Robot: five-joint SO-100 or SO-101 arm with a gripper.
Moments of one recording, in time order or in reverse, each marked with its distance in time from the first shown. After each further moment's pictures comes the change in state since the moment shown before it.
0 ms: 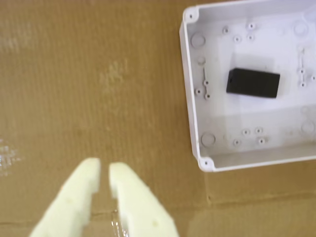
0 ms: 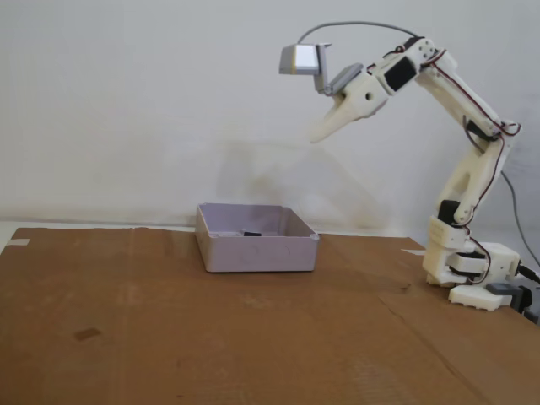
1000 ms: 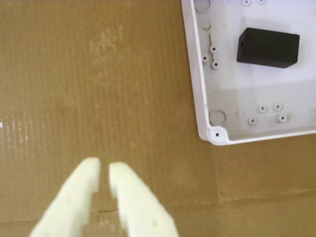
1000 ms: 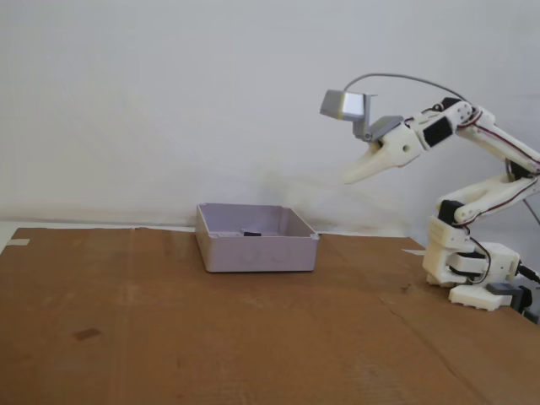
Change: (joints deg) arm -0.1 43.8 54.3 -19.2 0.0
